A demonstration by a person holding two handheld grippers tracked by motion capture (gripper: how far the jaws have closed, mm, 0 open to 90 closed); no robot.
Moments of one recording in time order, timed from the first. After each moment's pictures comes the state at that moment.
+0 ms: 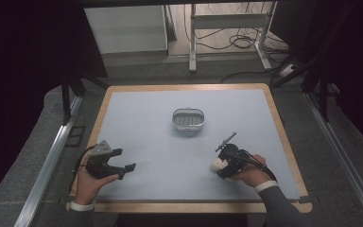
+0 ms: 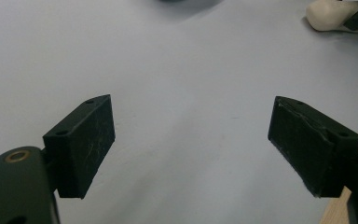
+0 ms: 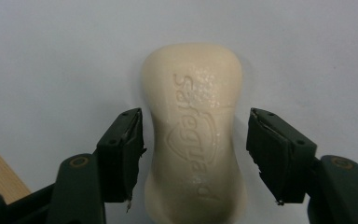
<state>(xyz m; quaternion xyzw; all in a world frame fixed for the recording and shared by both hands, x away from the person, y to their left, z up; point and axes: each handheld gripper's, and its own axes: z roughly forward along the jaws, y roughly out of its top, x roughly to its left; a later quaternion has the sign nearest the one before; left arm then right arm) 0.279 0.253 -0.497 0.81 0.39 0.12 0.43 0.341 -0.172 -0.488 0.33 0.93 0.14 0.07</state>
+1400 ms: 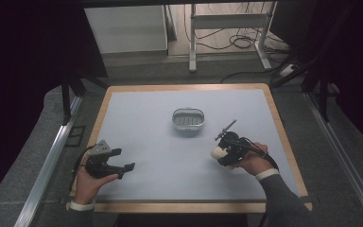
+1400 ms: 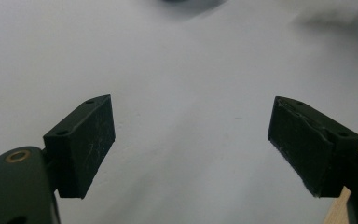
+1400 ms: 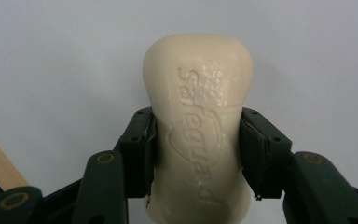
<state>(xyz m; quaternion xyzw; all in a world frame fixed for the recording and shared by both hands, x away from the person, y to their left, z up) 0.280 0.257 -0.498 0.80 0.39 0.12 0.43 0.361 -0.167 -0.452 0.31 0.94 0.14 0.08</state>
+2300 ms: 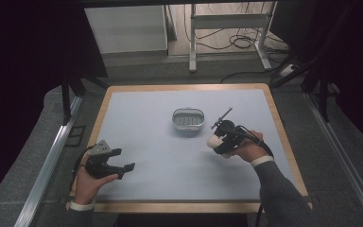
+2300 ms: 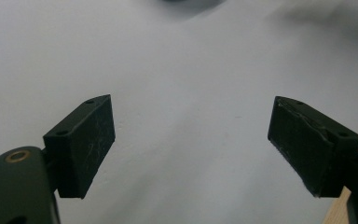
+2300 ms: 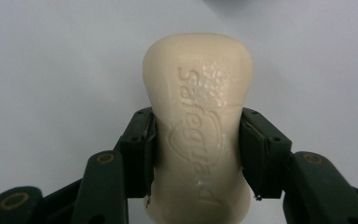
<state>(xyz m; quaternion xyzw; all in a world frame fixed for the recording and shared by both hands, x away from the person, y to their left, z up) 0.280 0.257 -0.498 0.80 0.39 0.12 0.43 0.391 -0.156 -0.438 0.30 0.94 0.15 0.09</state>
